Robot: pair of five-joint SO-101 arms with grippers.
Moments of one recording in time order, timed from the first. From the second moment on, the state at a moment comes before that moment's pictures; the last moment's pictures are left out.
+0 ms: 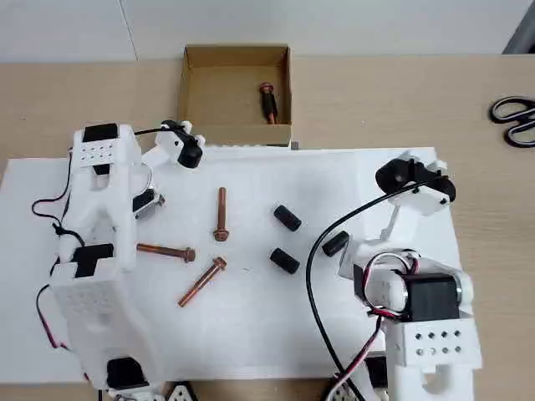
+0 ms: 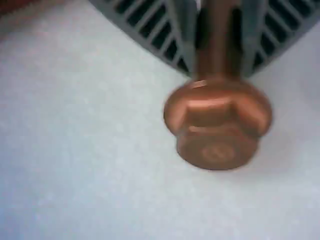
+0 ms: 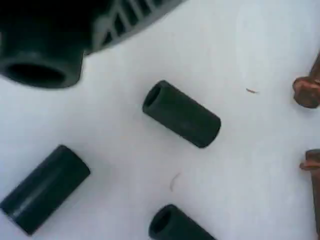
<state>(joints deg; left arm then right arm) -12.2 31.3 -12.2 88.0 -53.6 -7.6 -57.5 39.9 88.7 -23.1</state>
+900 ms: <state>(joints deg) 2.5 -5.6 -17.2 99.4 -21.7 -11.3 -71.6 32.2 95.7 -20.7</state>
